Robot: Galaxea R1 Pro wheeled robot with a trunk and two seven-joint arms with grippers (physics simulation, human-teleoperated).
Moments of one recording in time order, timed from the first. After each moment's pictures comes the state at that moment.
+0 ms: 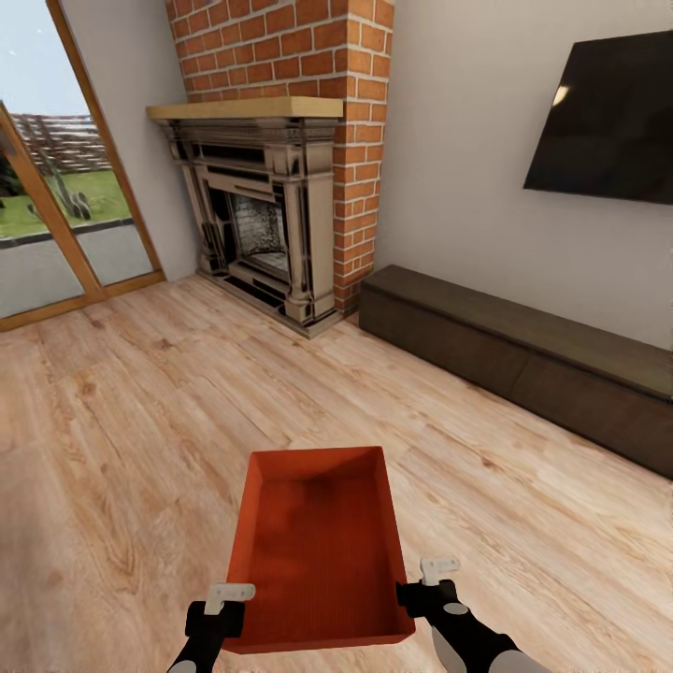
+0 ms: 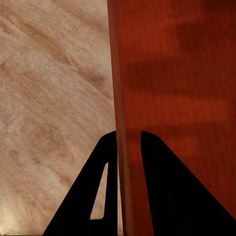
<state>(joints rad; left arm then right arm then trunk) -0.35 -0.04 0.03 -0.40 -0.12 -0.30 0.10 -0.58 0.08 0.08 -0.16 0.01 -0.07 -0.08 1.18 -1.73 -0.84</state>
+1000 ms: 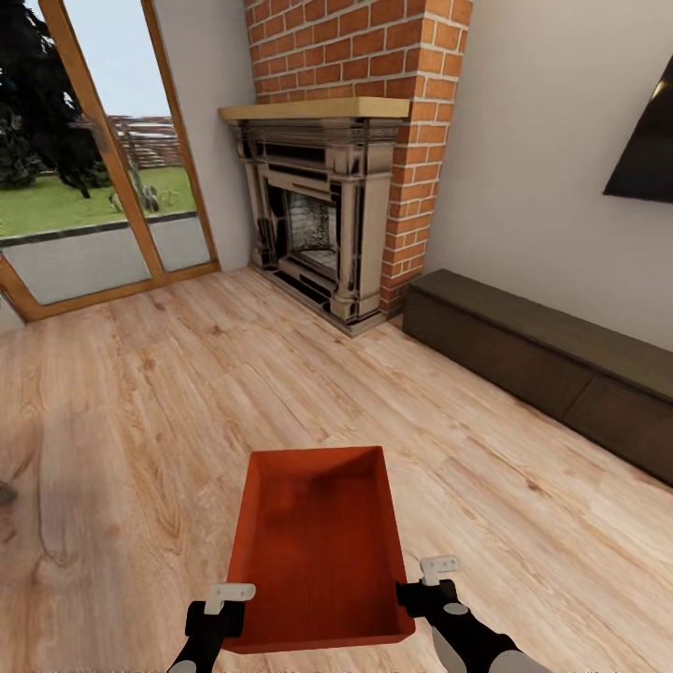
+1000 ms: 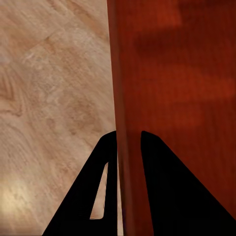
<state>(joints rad) -0.35 -0.04 0.03 -0.41 -0.13 -0.30 0.10 -0.58 0.08 0.08 -0.16 0.01 -0.08 -0.08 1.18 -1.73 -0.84</state>
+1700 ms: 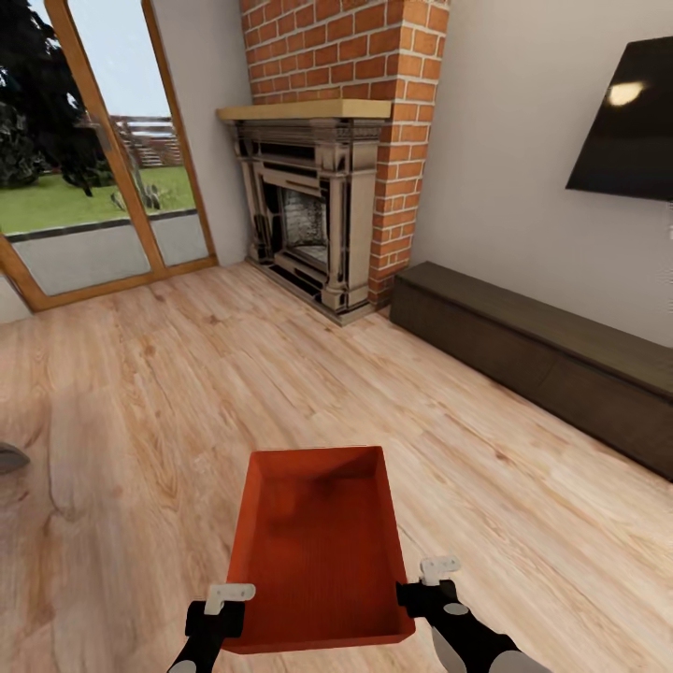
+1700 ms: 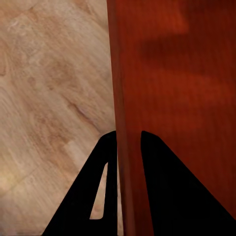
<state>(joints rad) -0.35 -0.04 0.03 -0.40 -0.13 -0.30 0.10 -0.58 0.08 0.09 -0.16 0.01 -0.08 -0.08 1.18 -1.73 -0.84</state>
